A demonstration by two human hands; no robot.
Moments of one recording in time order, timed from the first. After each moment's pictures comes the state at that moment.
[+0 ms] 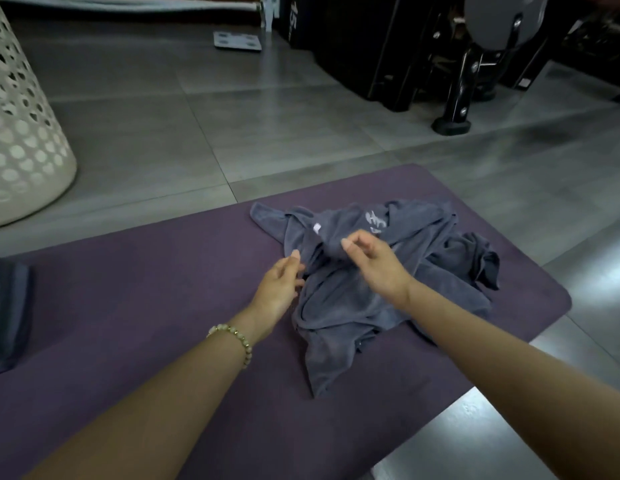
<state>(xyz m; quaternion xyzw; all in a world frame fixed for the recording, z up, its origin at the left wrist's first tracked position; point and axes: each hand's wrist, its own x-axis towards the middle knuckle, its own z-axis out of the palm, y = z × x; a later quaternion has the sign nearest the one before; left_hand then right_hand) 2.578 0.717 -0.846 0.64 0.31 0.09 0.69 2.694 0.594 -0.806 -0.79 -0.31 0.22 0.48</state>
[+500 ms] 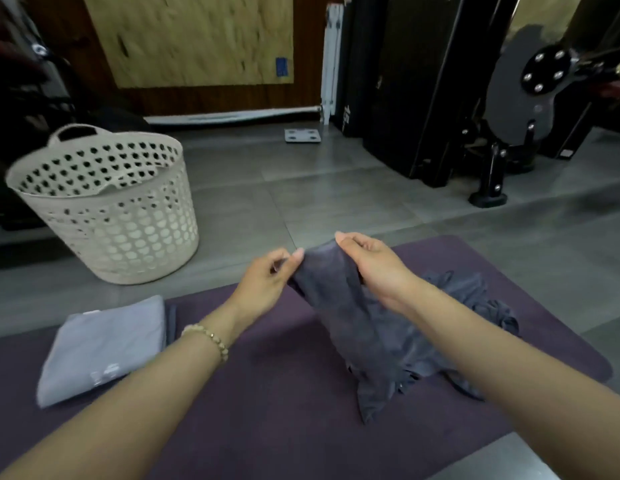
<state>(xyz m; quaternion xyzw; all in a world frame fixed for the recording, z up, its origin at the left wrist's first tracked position) 2.445 0.771 -0.633 0.81 0.20 0.26 0.48 2.565 0.644 -0.595 -0.67 -0.28 0.32 0.61</state>
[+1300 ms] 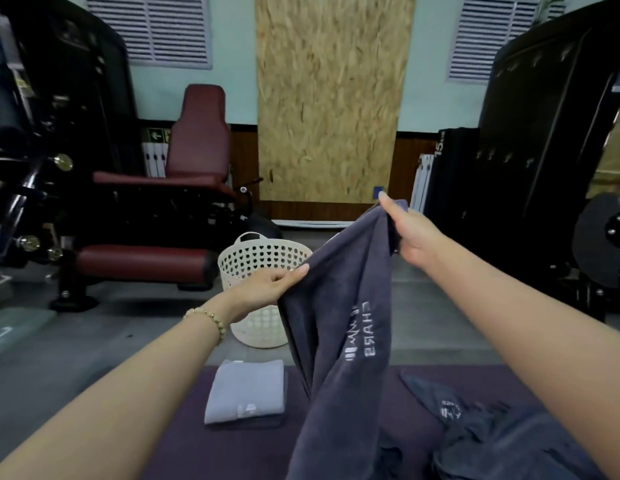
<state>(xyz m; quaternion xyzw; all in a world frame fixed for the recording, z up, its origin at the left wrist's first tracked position) 2.172 0.808 -0.389 0.81 0.29 0.22 0.46 2.383 0.696 -0.296 -0.56 -0.33 0.32 0.69</state>
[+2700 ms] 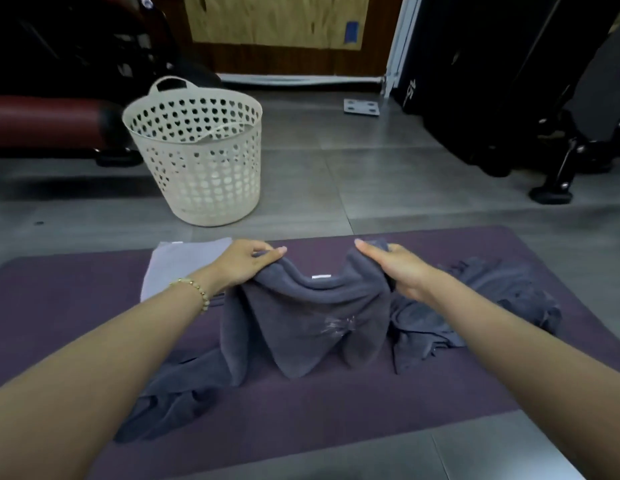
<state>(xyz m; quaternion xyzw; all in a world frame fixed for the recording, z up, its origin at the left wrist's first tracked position) 2.273 0.821 -0.627 0.81 0.34 0.13 0.46 2.481 0.654 -0.606 -0.73 -0.25 0.43 0.46</state>
